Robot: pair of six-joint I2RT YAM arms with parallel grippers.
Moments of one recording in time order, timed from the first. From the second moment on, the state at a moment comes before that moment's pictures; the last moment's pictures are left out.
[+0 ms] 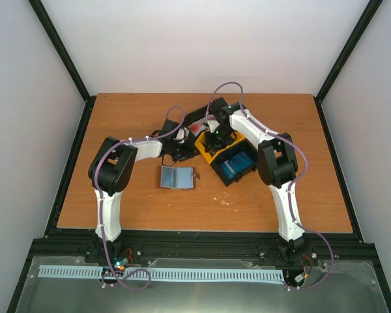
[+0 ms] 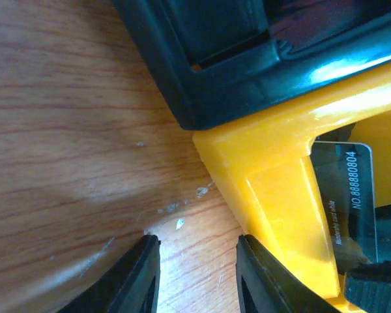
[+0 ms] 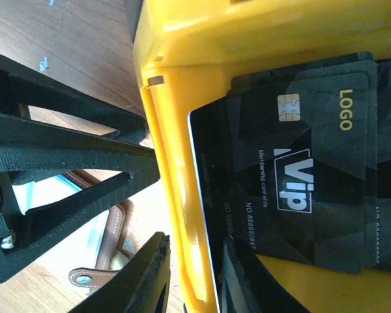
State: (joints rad) left arm -0.45 2.06 1.26 -0.13 0.50 -0.70; right arm 0.47 2.28 1.97 -1.09 -0.39 0.11
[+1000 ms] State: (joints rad) left arm -0.45 2.03 1.25 -0.13 0.48 -0.69; right arm 0.49 2.15 2.05 -1.13 -0.21 0.22
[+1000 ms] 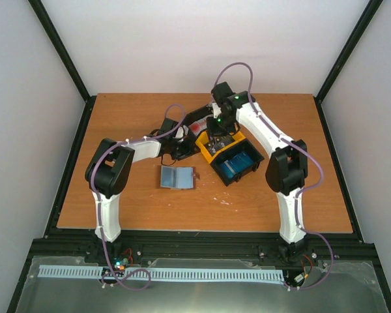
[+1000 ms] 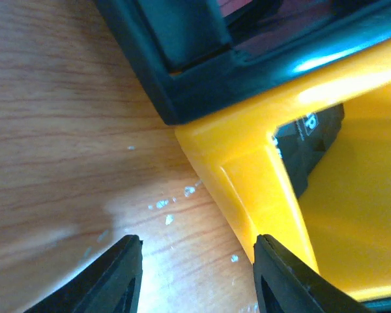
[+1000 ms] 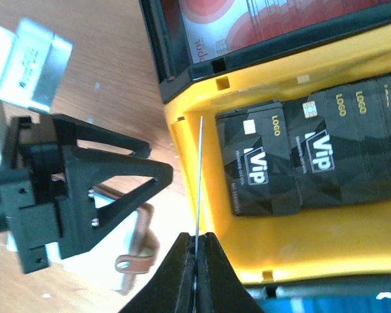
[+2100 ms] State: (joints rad) left arm -0.38 1.20 0.74 -0.24 0.61 -0.83; right arm 0.59 1.49 1.03 -0.29 -0.73 1.26
